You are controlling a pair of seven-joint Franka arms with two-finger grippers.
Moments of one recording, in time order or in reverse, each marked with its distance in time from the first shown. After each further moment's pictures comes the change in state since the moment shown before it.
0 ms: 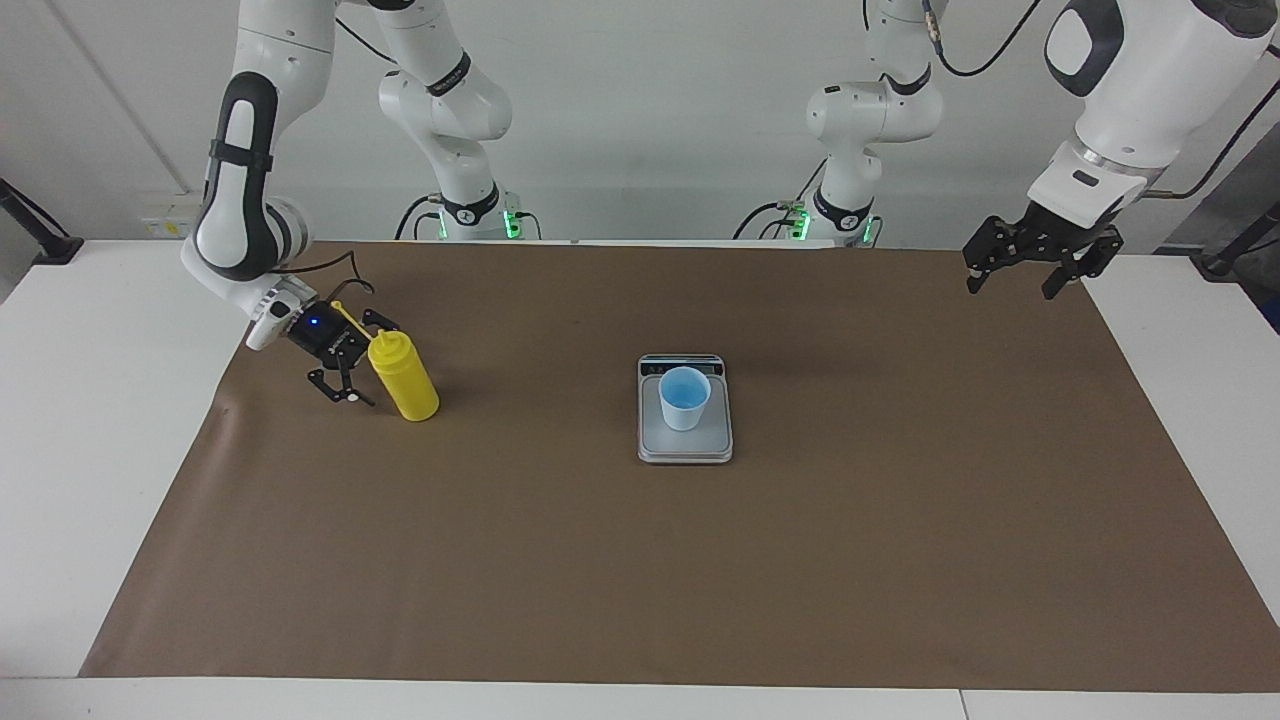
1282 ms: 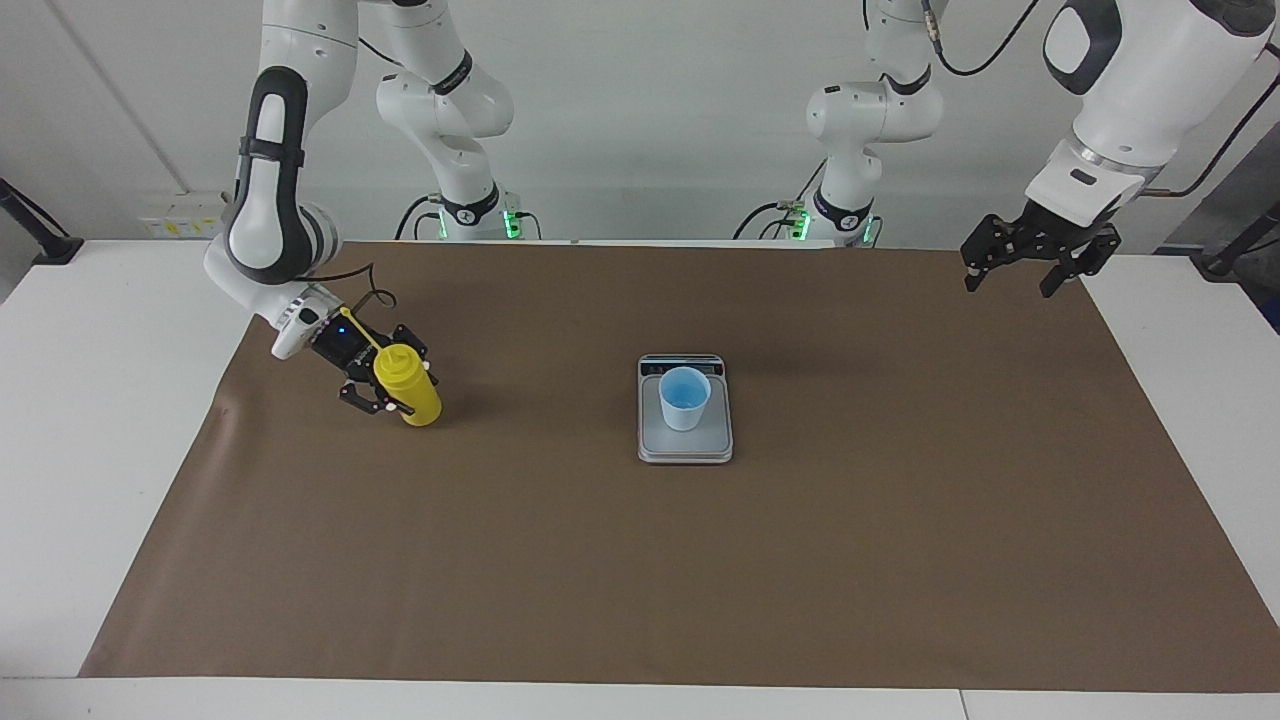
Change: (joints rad) left arm 0.001 -0.002 0.003 0.000 0.000 -0.003 -0.004; right arm 0.172 -0.062 0.006 0.045 0.062 0.096 0.063
